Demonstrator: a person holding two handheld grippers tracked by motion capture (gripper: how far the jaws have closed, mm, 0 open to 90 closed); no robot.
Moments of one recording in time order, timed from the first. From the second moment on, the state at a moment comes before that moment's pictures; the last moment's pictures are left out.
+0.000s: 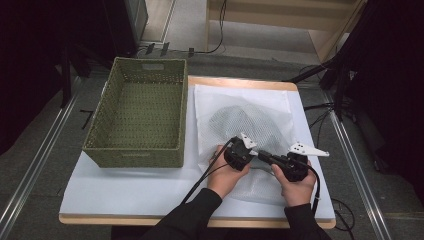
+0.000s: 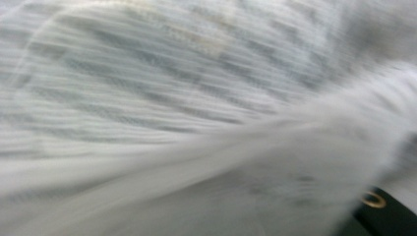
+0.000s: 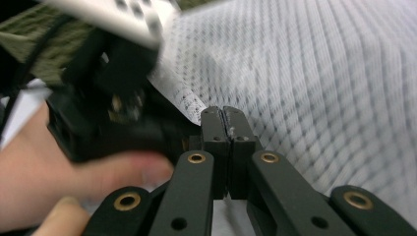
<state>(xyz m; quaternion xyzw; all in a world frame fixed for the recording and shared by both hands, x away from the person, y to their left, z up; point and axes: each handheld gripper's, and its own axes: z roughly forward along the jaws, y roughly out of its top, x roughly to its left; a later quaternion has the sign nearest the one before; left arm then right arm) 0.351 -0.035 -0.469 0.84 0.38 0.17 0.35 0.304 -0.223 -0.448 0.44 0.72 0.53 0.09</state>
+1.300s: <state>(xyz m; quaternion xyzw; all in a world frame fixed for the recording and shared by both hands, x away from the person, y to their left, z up) 0.333 -0.005 -0.475 0.83 0.40 0.20 0.33 0.308 -0.229 -0.461 0.46 0.72 0.52 0.09</state>
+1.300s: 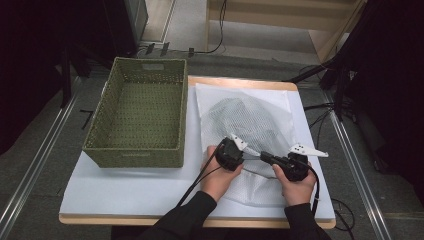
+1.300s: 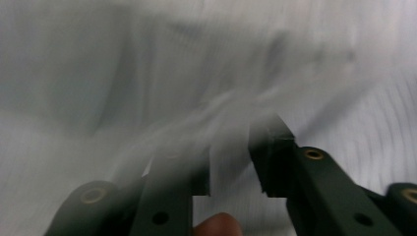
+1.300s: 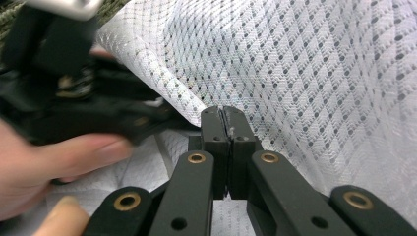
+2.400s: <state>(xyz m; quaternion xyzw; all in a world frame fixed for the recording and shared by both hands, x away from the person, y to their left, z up) 0.225 0.115 -0.457 0.81 0.39 0.14 0.42 0.274 -0.220 -0.466 0.40 0.78 0.48 0.10</state>
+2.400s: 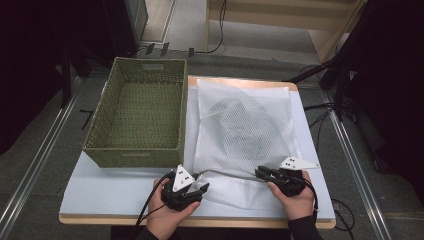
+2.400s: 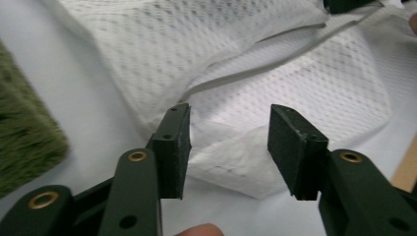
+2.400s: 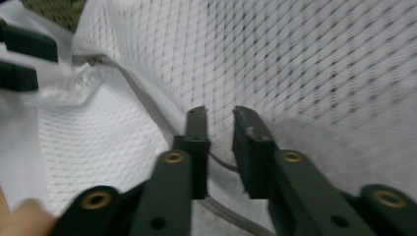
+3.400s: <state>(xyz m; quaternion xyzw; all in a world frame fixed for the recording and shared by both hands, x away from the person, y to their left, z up) 0.196 0.152 -0.459 0.84 0.34 0.06 0.42 0.252 -0.336 -0.492 0.60 0.68 0.40 0.17</state>
